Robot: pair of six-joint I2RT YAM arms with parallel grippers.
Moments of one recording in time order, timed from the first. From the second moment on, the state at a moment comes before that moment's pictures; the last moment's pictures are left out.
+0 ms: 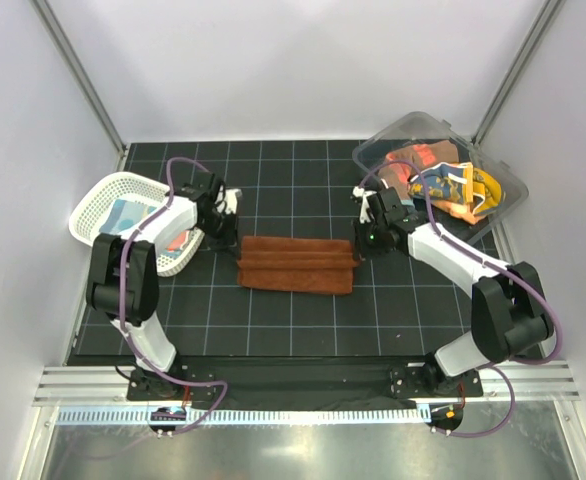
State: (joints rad) left arm -0.23 1.75 1.26 -0.77 0.35 -0.14; right arm 0.39 1.49 0.98 -0.49 -0.14 0.19
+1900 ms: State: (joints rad) left arm -0.32 1.51 1.15 -0.86 0.16 -0.27; right arm 0.49 1.28 0.90 -0.64 -0.02 0.39
